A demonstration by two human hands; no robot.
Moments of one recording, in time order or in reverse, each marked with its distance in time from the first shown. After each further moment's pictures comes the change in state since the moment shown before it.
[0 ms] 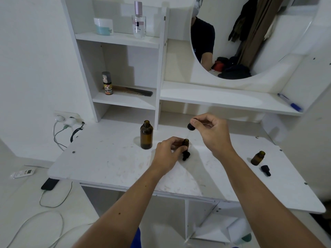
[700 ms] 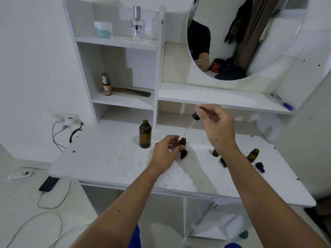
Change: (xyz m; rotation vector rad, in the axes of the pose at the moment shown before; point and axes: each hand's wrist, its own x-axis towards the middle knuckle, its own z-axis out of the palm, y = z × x) left_hand -0.008 0.004 -0.004 -0.091 0.020 -0.025; right_hand -0.006 -0.021 -0.013 0.055 0.117 -0.142
